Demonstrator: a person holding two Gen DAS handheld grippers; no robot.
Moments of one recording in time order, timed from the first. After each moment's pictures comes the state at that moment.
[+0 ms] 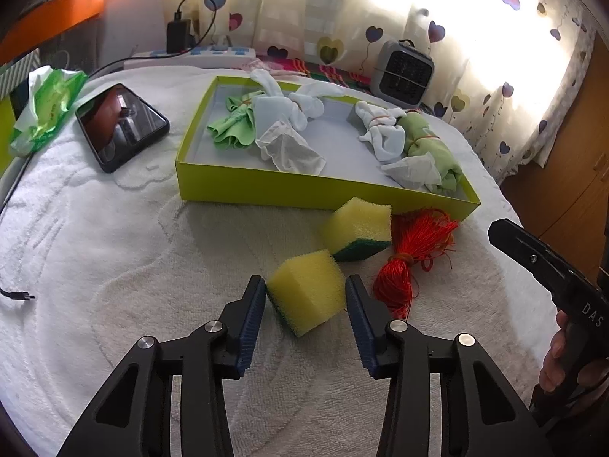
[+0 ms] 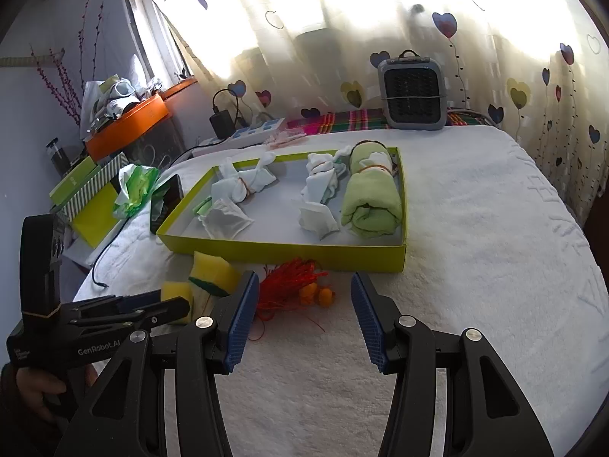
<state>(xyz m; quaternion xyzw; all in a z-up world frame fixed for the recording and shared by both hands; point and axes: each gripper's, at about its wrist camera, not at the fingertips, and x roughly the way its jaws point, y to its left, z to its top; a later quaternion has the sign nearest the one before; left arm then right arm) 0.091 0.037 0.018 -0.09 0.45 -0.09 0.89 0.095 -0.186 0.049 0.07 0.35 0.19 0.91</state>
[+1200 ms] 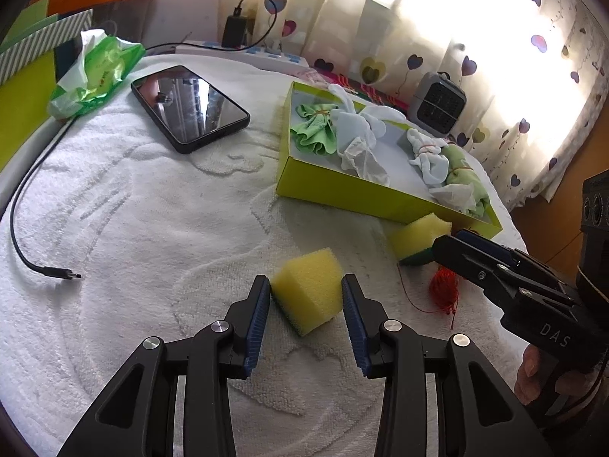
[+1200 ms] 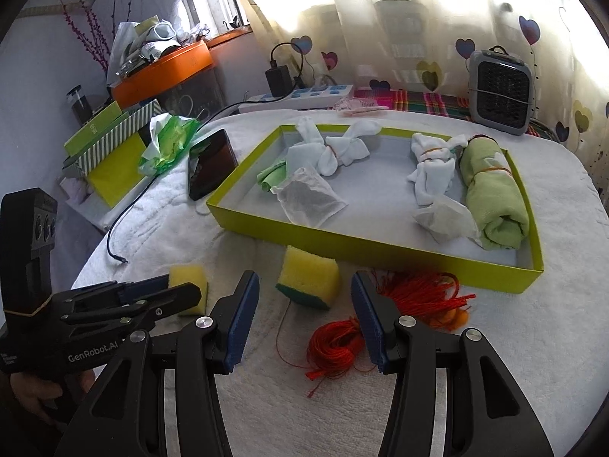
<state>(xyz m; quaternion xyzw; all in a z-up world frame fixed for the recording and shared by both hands) 0.078 0.103 0.010 -0.14 0.43 -0.07 0.89 0.114 -0.090 0.037 0.01 0.40 0.25 0.88</state>
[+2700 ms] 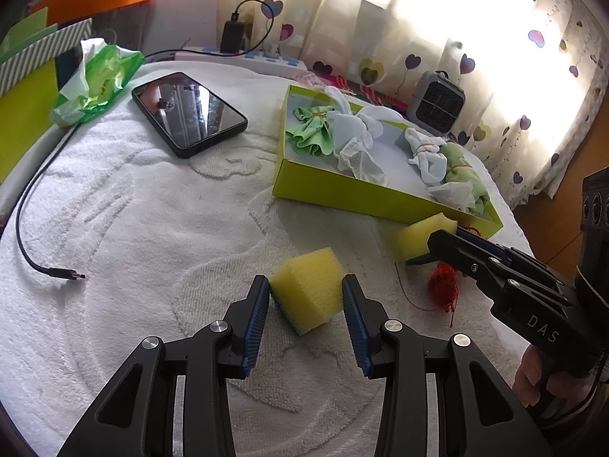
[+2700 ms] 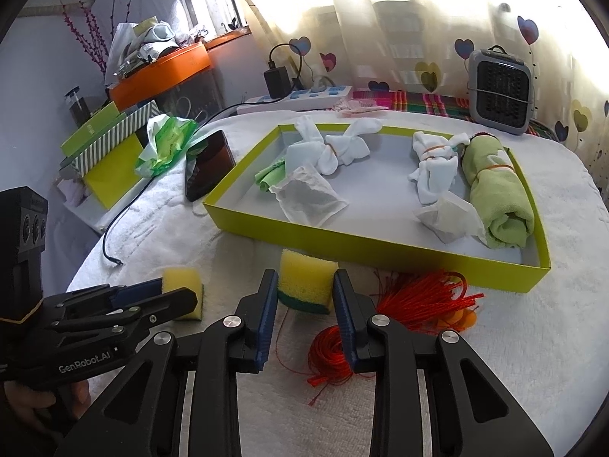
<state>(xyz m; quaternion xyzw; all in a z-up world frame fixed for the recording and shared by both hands) 0.079 0.099 0.013 -0.13 0.43 -0.06 0.89 0.111 -0.090 0.034 0.01 0.38 0.25 0.89</state>
